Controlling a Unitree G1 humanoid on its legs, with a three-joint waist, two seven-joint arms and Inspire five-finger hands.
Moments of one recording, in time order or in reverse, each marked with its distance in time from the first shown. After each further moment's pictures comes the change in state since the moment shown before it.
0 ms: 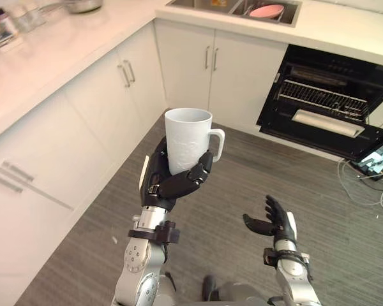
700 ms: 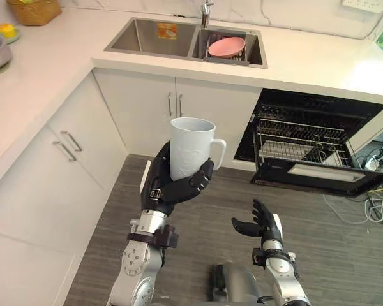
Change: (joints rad) left arm 0.001 0.068 -0.064 0.021 0.024 0.003 0.038; right arm 0.019 0.037 0.026 0.066 -0.010 0.010 0.000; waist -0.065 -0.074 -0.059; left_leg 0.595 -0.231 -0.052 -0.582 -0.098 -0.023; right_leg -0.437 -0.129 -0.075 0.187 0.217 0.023
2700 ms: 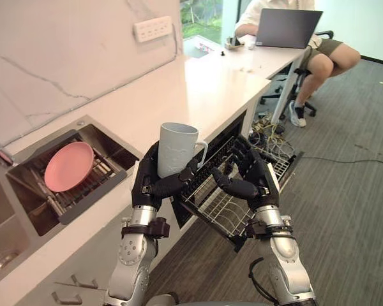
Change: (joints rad) left arm -0.058 -0.013 0.139 0.099 0.116 0.013 0.035; right arm 0.037 -0.002 0.180 -0.645 0.358 -0.102 0.198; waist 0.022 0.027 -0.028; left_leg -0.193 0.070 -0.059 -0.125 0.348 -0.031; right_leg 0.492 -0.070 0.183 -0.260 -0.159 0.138
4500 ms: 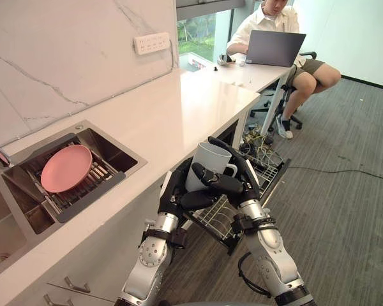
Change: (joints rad) left arm -0.039 0.007 -0.171 0.170 0.139 -0.015 -0.033; right arm -0.116 -0.050 0.144 0.103 0.084 0.028 -0.018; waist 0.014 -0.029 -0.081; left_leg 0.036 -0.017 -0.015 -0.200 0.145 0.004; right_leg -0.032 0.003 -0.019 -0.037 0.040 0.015
